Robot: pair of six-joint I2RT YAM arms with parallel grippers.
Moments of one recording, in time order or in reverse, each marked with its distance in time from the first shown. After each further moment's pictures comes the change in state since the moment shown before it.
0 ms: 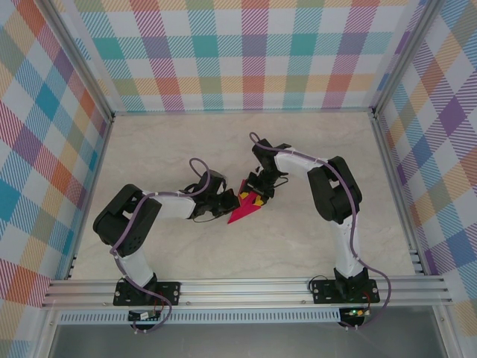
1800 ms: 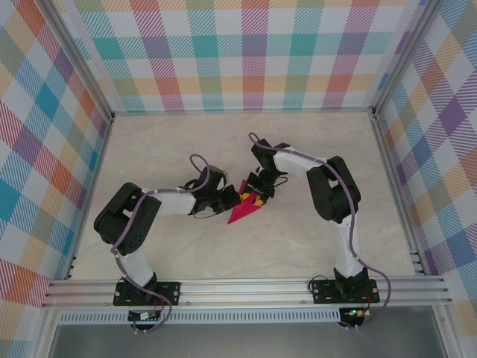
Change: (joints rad) left arm 0.018 0.017 0.055 -0.025 0.037 0.016; right arm 0.000 0.014 0.022 -0.034 0.022 0.001
